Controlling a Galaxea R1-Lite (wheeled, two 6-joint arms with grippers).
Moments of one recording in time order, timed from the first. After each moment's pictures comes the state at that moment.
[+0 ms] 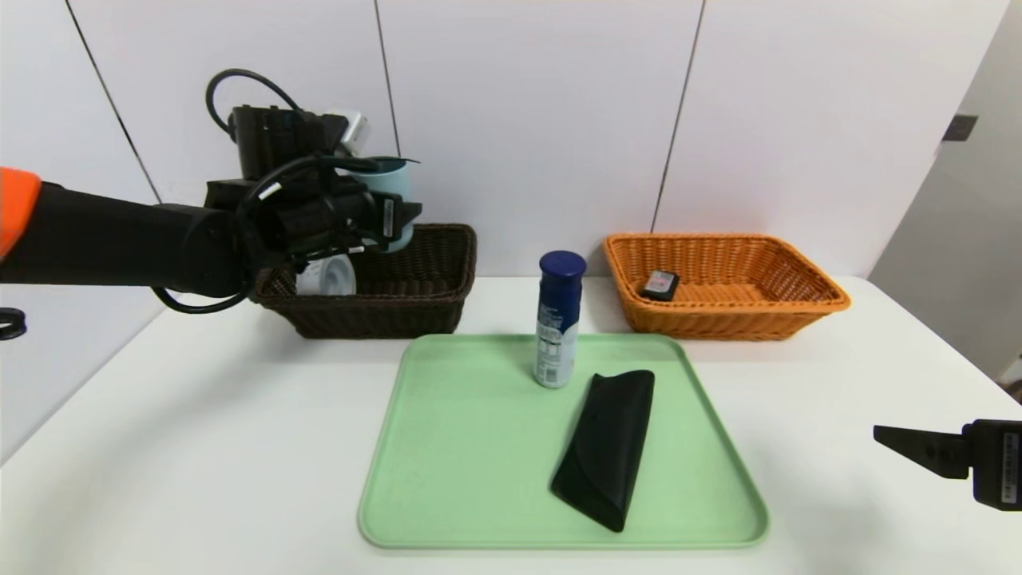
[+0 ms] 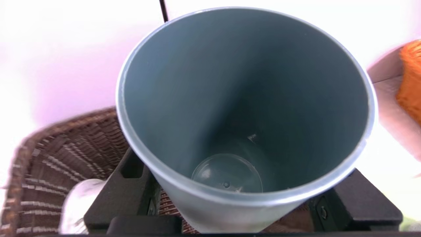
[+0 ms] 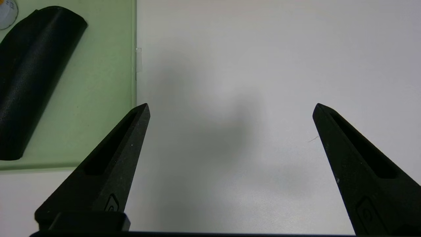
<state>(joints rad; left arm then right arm) -0.29 1.94 -1.40 -0.39 -0.01 0.03 0.16 1.08 -0.65 0.23 -0.14 0.17</state>
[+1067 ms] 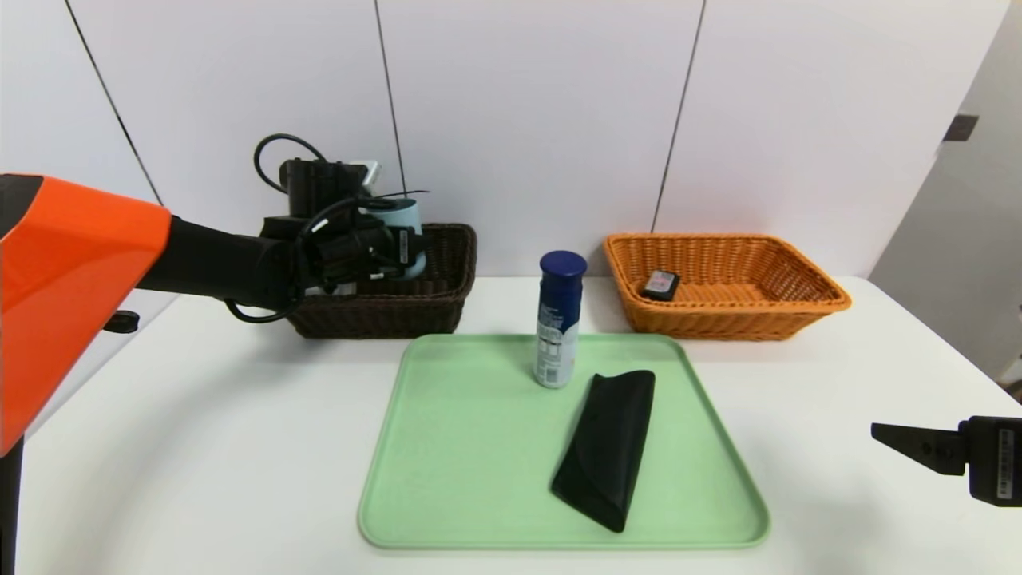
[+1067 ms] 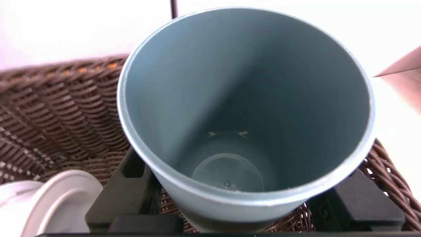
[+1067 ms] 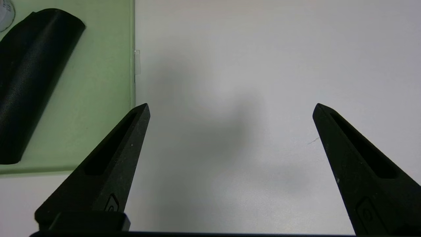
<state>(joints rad) -0.26 2.12 -1.48 -0.39 -0.07 -0.08 0.16 1.09 -0.65 0.23 -0.14 0.18</state>
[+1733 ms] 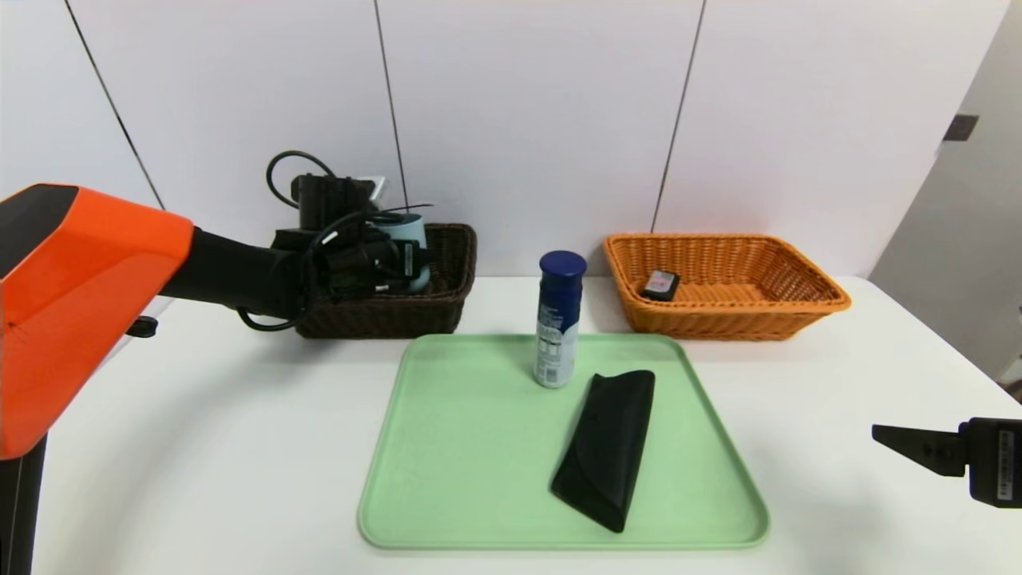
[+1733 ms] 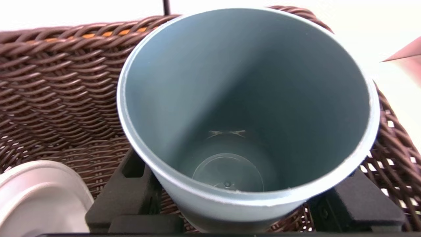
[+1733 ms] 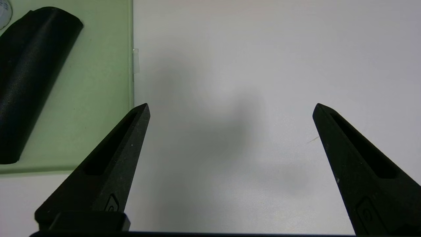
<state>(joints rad) -0.26 2.16 -1.47 -0.39 -0.08 -0.09 0.16 1.09 -0.65 0.23 -0.14 0.18</state>
